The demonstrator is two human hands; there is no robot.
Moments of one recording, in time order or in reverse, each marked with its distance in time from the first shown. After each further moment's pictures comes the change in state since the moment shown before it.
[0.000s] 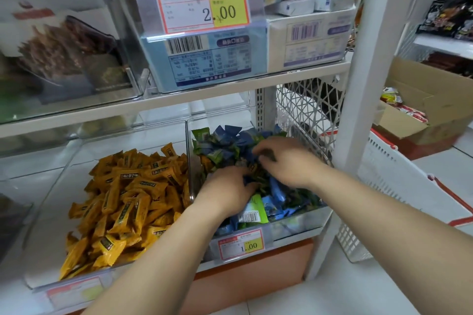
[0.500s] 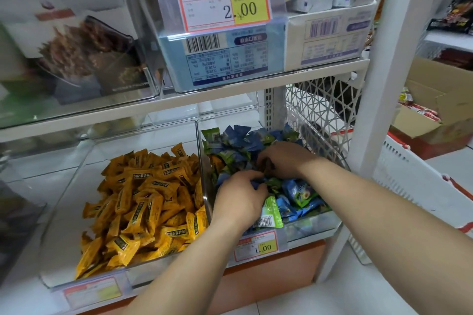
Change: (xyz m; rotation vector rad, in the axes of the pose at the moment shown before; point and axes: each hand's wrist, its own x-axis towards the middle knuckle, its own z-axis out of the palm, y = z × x) left_hand -0.015 -0.004 0.021 -0.320 0.210 -0.112; right_hand 0.047 0.016 0.026 -0.283 -0.304 -0.018
